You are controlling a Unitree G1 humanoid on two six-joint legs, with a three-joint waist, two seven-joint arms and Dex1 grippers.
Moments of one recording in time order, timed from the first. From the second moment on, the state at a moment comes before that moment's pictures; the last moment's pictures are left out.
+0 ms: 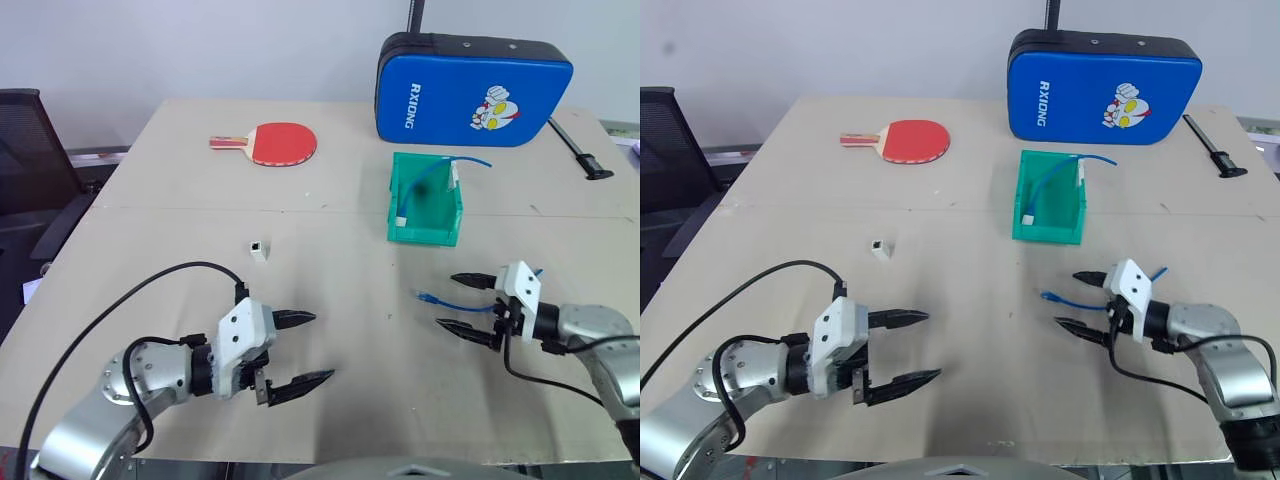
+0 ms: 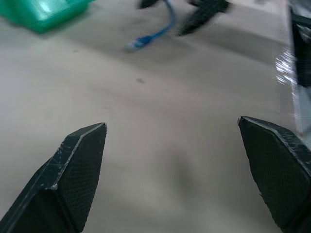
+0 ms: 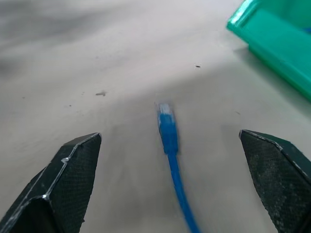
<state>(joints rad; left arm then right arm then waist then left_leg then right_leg) 0.30 0.88 0.11 -0.72 -0.57 0.43 -1.00 -0.08 -0.69 0.04 -0.16 0.36 0.27 1.04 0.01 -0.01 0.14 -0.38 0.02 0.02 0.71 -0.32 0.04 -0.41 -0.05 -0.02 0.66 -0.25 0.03</state>
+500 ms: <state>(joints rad) 0.28 0.86 0.14 -0.62 -0.49 0.32 -1.04 -0.19 -0.68 0.15 -0.05 0.28 0.27 1.09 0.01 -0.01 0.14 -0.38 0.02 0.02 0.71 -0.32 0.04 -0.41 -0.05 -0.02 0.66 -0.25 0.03</state>
